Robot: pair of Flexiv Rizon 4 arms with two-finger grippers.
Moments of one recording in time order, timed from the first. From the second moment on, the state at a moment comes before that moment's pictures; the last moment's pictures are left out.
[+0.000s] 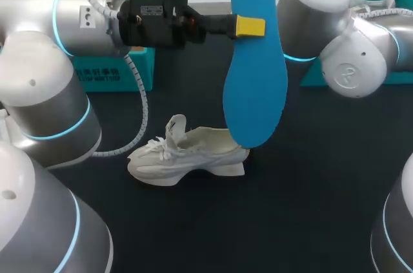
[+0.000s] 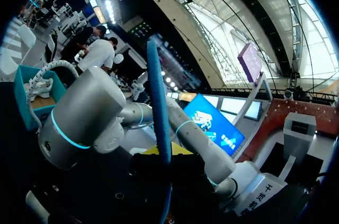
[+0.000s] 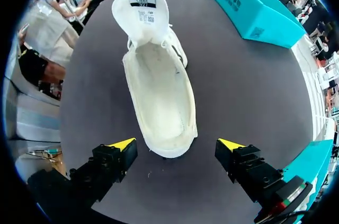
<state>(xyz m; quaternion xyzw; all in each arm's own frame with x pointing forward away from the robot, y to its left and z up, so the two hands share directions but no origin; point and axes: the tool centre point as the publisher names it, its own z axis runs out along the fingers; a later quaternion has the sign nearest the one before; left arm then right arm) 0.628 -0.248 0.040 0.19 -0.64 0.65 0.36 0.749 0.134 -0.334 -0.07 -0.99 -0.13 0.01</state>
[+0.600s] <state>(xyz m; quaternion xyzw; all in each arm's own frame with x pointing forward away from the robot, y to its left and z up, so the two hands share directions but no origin) 0.628 -0.248 0.040 0.19 -0.64 0.65 0.36 0.746 0.189 -0.335 -0.02 -0.98 -0.19 0.01</state>
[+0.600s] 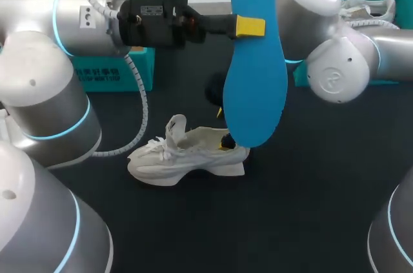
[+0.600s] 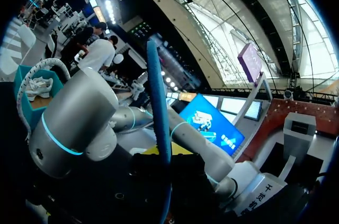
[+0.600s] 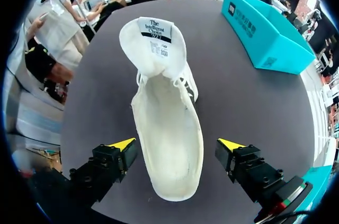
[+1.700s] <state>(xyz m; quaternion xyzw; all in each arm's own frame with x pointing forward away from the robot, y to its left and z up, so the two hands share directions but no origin) 0.628 -0.248 0.040 0.19 -0.64 0.65 0.36 0.774 0.222 -0.397 -0.02 -0.99 -0.14 0.00</state>
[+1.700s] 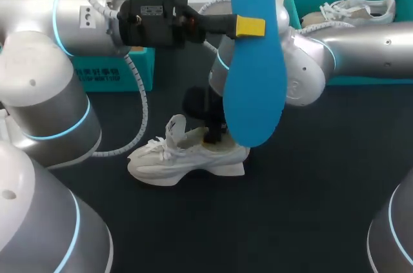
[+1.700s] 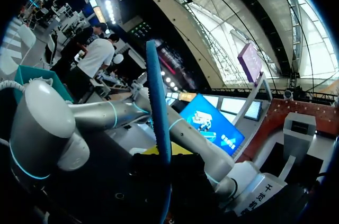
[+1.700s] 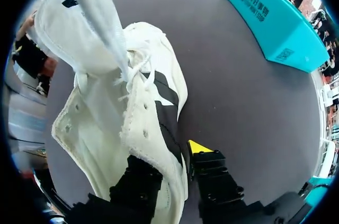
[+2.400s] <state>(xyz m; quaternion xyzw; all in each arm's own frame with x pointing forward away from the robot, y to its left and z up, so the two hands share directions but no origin) 0.628 -0.248 0.040 0.19 -0.64 0.65 0.36 0.774 0.172 -0.383 -0.26 -0.96 -0.10 0.00</state>
